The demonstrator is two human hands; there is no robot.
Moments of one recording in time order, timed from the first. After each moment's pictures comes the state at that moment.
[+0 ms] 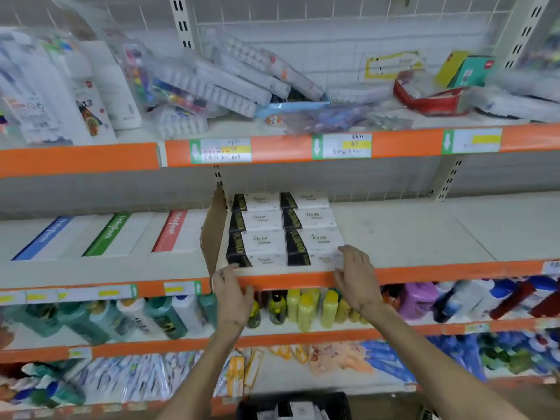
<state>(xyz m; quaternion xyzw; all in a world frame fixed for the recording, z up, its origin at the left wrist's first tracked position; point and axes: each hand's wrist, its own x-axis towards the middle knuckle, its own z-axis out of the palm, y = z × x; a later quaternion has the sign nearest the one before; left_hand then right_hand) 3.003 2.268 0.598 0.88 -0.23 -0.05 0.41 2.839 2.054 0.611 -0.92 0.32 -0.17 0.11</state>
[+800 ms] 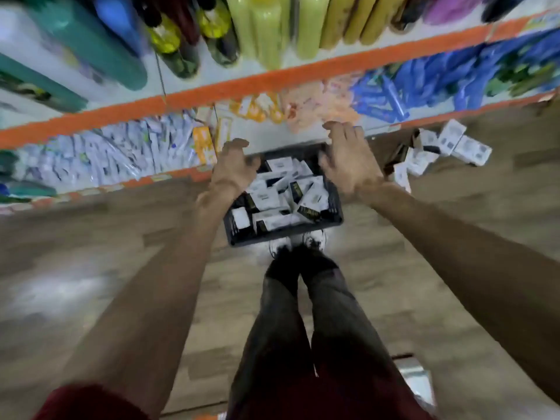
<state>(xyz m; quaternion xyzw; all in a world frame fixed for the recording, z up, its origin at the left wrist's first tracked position) 2.899 2.290 0.310 0.87 -0.27 -0.37 0.17 2.721 2.152 0.325 -0.92 0.34 0.06 0.20</state>
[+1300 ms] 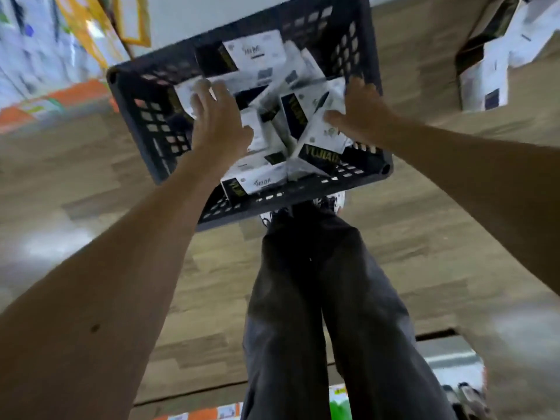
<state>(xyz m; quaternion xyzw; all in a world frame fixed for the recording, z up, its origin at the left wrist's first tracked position) 2.854 2.299 -0.075 0.88 -0.31 -0.37 -0.01 2.686 2.153 -0.092 -0.72 0.49 0.30 0.39</state>
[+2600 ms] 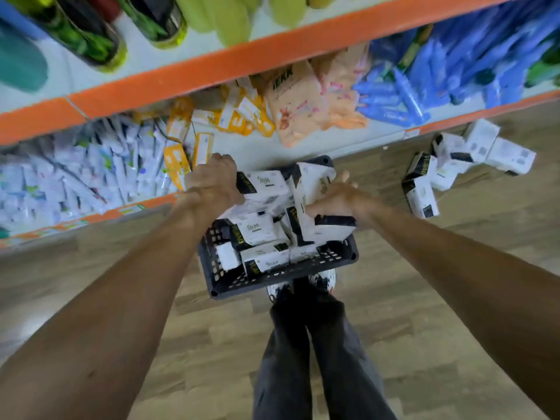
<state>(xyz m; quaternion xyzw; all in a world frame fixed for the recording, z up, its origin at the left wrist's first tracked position) 2.914 2.229 0.159 0.85 -0.38 -0.30 -0.19 2.727 2.119 0.112 -0.66 0.51 0.35 0.43</state>
